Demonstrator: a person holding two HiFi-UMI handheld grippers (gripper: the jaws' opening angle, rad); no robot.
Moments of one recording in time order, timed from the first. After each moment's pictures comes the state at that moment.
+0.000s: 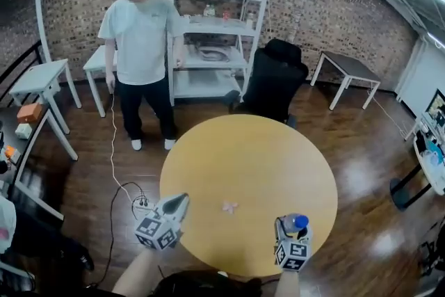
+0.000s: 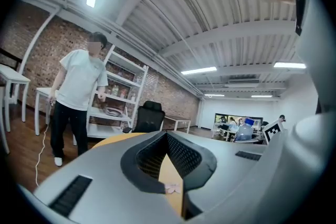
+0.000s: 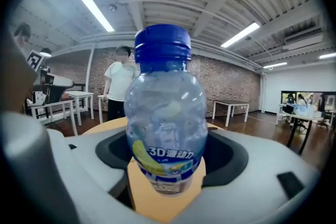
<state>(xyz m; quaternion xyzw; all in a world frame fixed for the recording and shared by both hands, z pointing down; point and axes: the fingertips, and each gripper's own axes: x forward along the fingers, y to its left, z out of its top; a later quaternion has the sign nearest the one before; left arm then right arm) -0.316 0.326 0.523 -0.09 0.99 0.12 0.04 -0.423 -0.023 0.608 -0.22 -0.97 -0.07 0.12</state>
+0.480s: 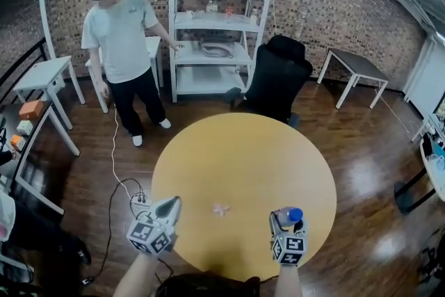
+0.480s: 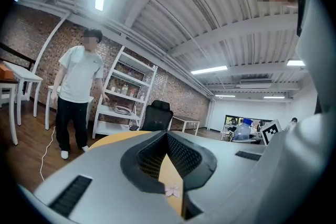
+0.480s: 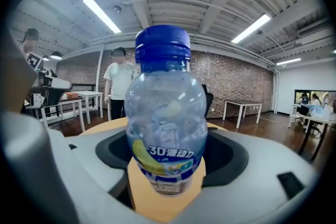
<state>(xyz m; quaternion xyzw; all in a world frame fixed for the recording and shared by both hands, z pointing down) -0.331 0.311 0.532 -0.02 0.99 0.13 0.03 -0.484 -0.016 0.608 -0.28 -0.95 -0.08 0.13</state>
